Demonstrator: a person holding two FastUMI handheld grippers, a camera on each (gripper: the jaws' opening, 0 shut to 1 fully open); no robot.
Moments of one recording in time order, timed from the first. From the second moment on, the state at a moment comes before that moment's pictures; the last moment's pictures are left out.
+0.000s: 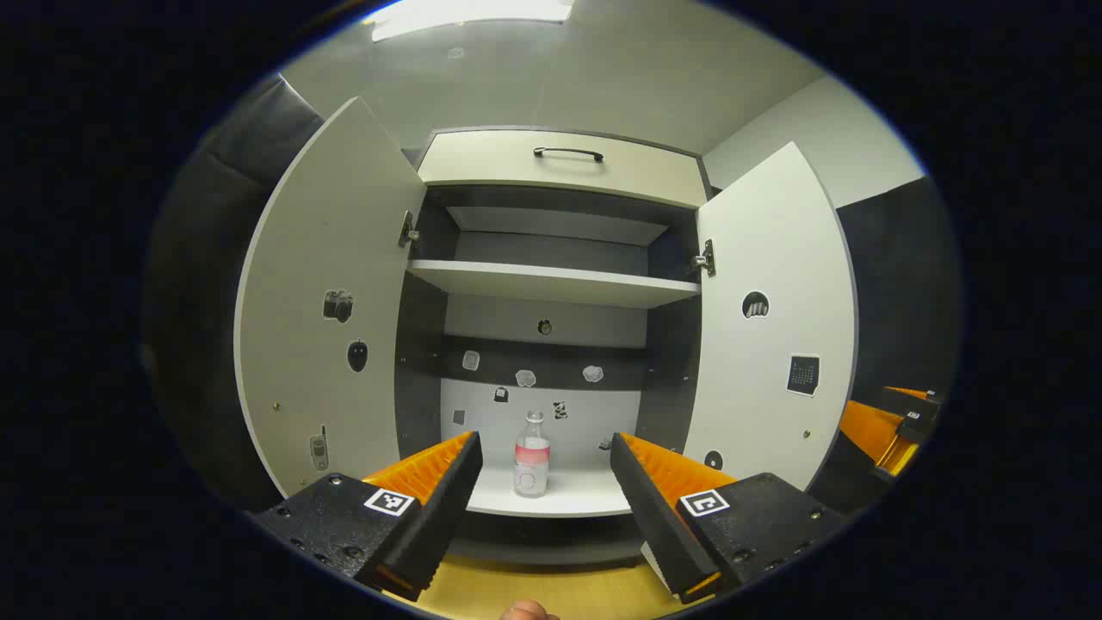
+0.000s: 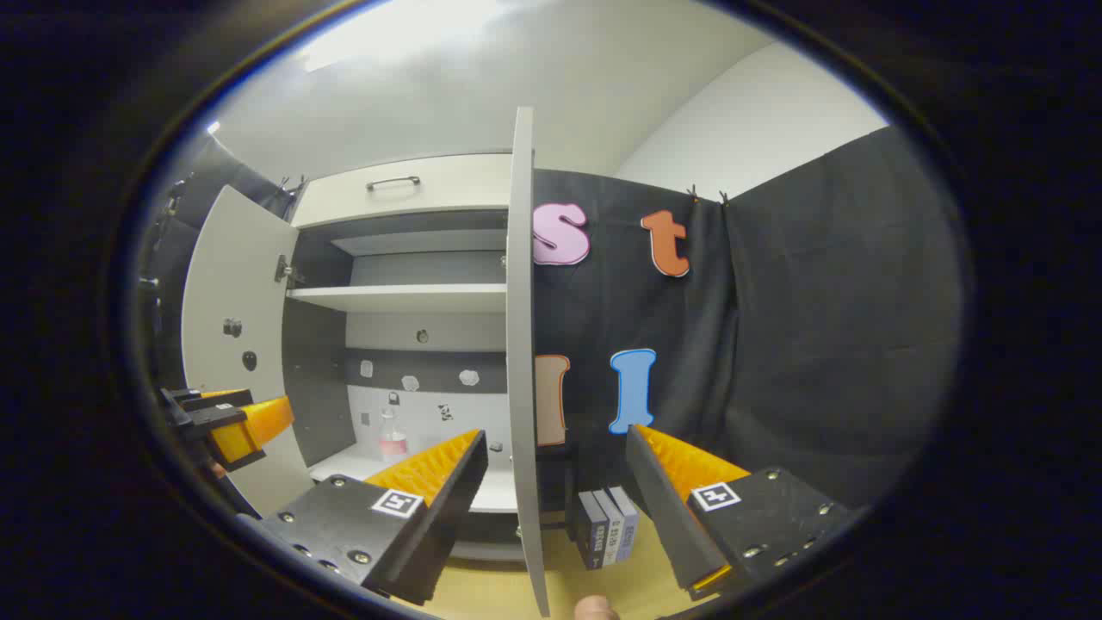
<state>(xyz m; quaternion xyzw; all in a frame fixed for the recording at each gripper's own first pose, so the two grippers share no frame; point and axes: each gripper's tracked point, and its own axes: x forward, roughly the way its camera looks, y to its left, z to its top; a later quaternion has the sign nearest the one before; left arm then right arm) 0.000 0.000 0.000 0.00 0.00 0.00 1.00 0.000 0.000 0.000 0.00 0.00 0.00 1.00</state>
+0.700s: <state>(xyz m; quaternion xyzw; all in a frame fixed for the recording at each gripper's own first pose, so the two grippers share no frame) 0.009 0.005 -0.004 0.00 0.00 0.01 1.00 0.014 0.007 0.006 -0.01 0.00 0.01 1.00</state>
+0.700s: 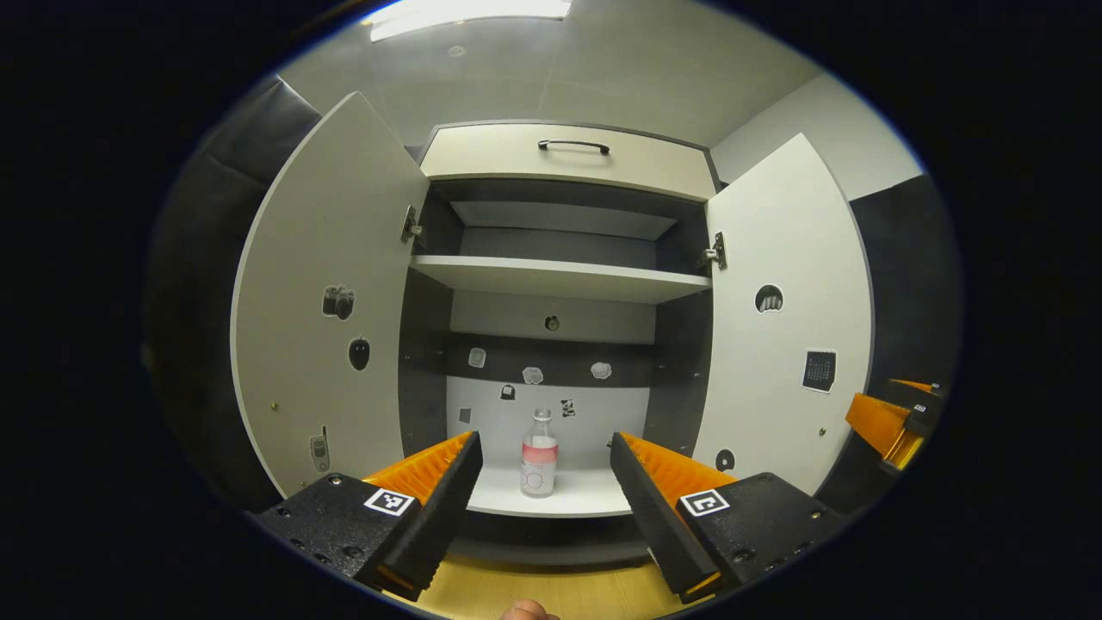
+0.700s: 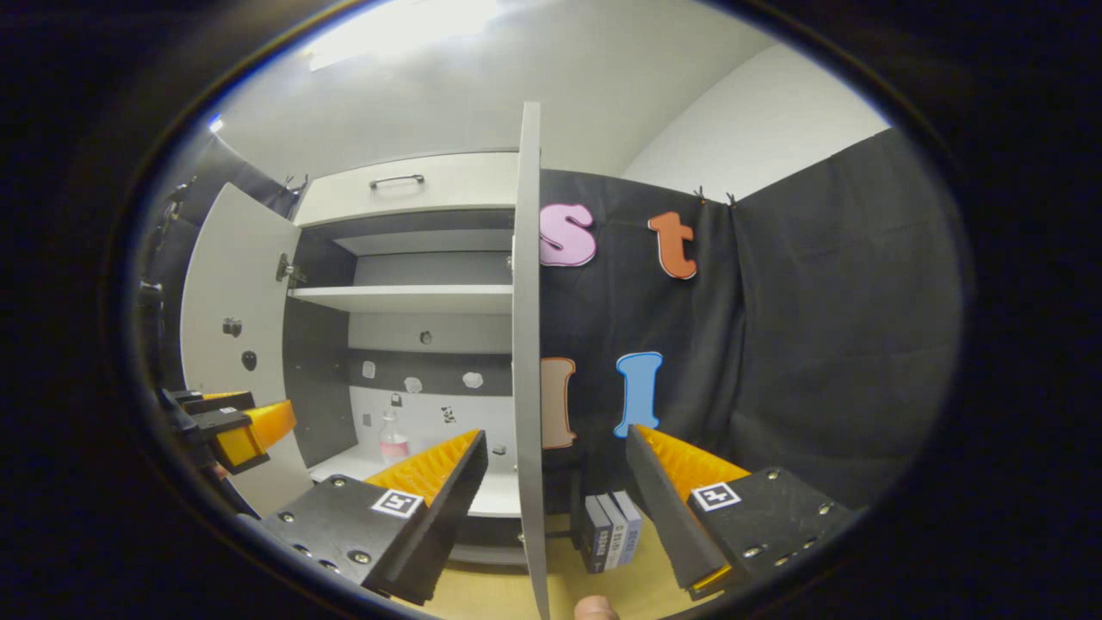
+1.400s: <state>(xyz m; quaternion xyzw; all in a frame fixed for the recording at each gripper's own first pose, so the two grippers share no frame) 0.024 0.024 -0.014 0.02 0.02 0.03 1.00 0.020 0.016 0.002 -0.01 0.01 0.01 1.00</state>
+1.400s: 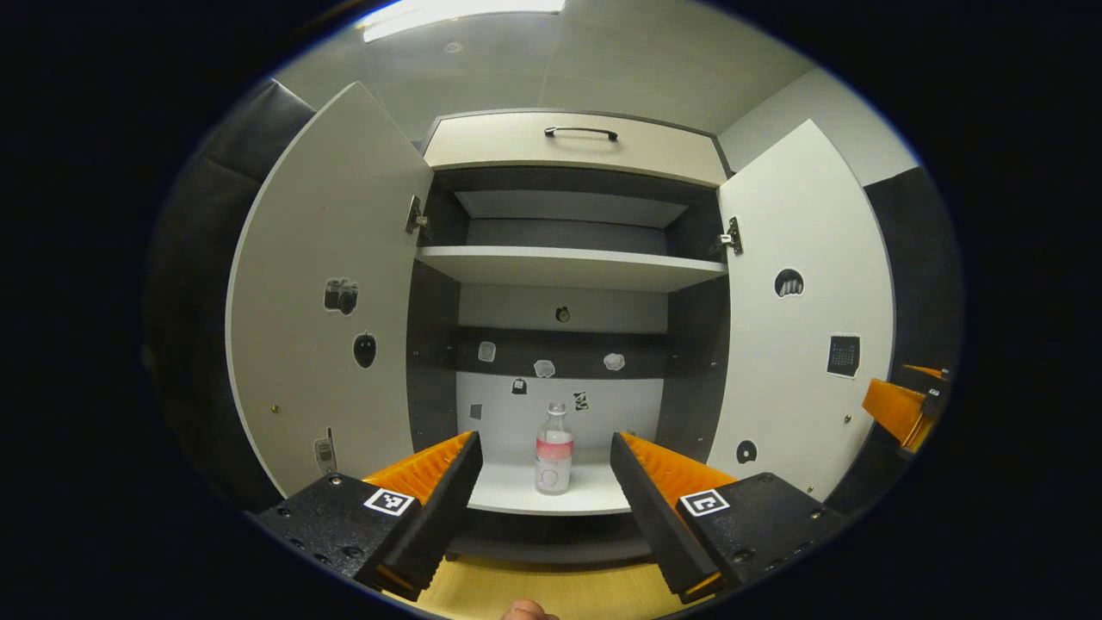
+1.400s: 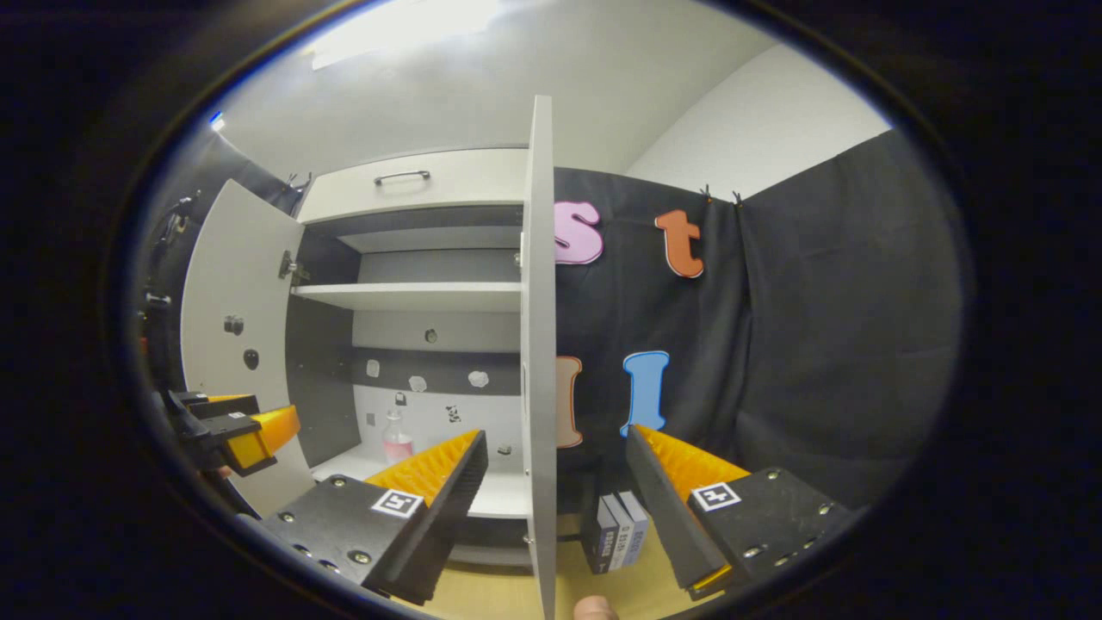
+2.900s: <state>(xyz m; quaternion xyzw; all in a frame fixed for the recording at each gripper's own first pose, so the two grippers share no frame) 0.260 0.031 -0.142 0.02 0.14 0.02 0.99 0.050 0.001 0.018 -0.01 -0.02 0.01 1.00</state>
